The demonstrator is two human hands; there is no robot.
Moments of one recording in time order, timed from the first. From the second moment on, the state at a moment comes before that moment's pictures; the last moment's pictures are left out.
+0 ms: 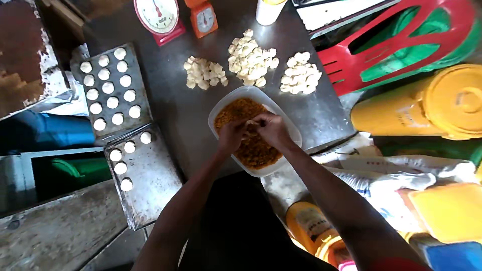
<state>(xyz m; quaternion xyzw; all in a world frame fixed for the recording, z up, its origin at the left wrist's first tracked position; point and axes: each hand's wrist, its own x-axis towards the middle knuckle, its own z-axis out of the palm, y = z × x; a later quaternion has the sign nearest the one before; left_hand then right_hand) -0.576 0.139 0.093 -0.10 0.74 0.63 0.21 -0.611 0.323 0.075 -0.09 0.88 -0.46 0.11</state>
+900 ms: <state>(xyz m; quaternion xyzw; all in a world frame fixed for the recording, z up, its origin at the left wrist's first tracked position) -0.554 0.099 0.088 -0.22 0.61 0.76 0.10 -0.614 0.304 0.068 -0.18 0.93 -0.29 0.14</state>
